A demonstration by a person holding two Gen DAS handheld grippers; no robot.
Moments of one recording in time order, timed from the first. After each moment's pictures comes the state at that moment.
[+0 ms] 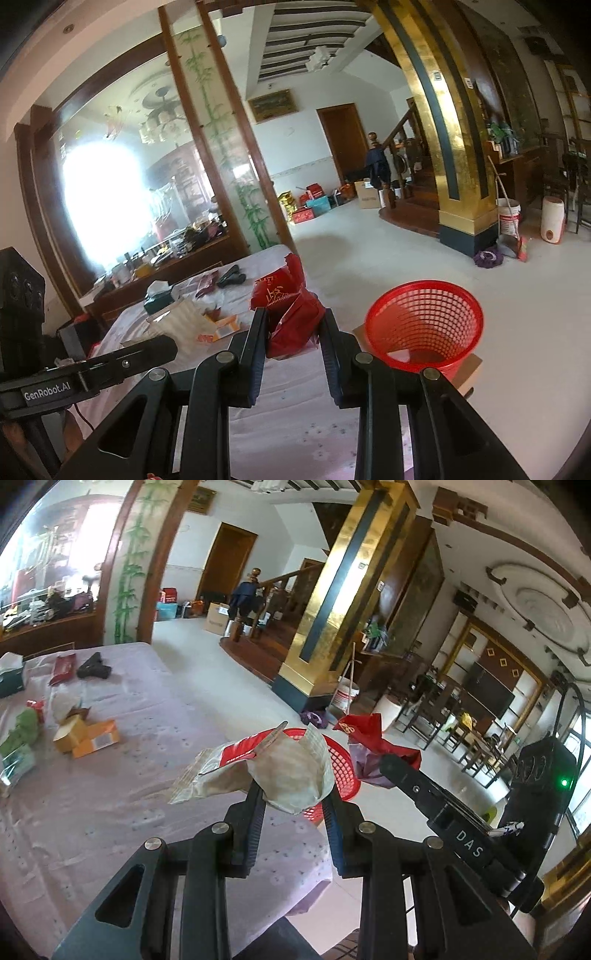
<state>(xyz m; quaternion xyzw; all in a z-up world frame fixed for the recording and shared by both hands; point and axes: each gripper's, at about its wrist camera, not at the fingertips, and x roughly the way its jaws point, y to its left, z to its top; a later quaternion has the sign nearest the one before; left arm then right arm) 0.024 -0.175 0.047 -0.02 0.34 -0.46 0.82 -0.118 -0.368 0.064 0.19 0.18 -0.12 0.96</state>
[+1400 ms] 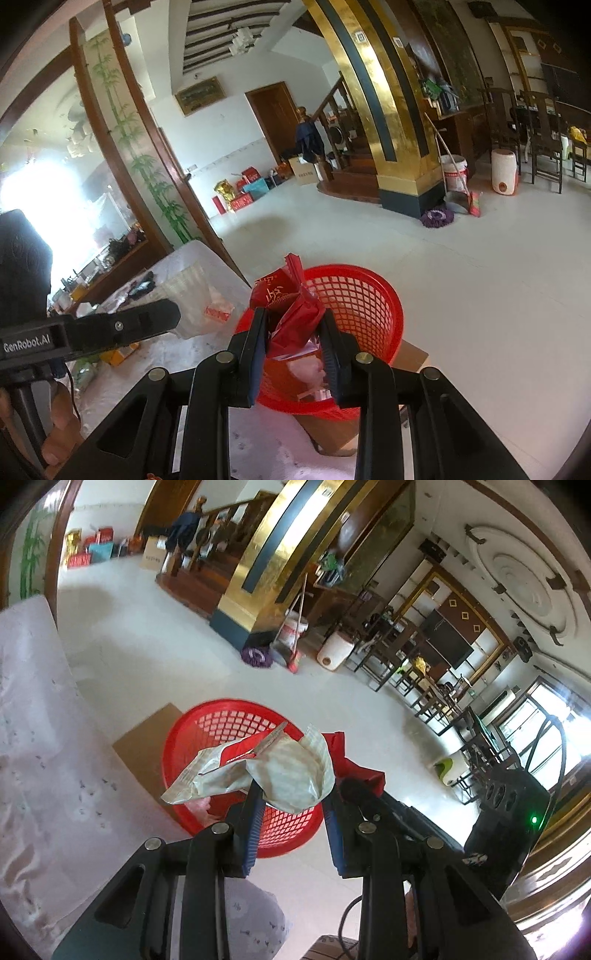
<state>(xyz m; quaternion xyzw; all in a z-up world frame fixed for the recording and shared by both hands) 0.105 -0.384 -0.030 0.01 0.45 -0.55 0.70 -0.088 -0.536 -0.015 0.25 0.24 -0.22 0.91</state>
